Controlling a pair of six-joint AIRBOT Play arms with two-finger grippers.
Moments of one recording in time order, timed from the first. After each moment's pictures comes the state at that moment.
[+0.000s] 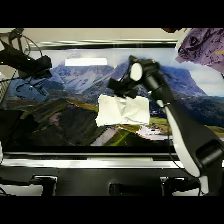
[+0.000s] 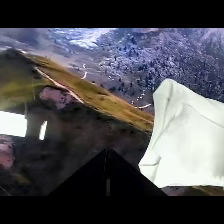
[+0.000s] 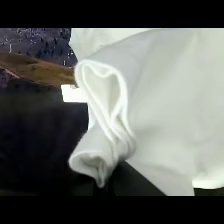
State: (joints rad) left arm -0.08 -1.59 2.05 1.40 -1.57 -1.89; right arm 0.50 -1.70 1.81 -1.35 1.23 2.24
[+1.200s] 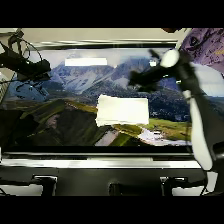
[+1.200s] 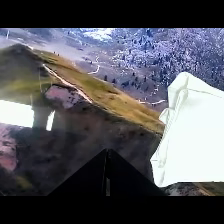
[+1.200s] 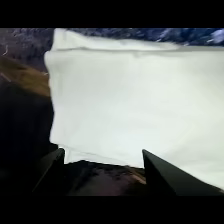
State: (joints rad) left arm -0.06 -1.58 2.00 1.41 -1.58 -1.87; right arm 0.17 -1.64 1.81 -1.15 1.39 1.86
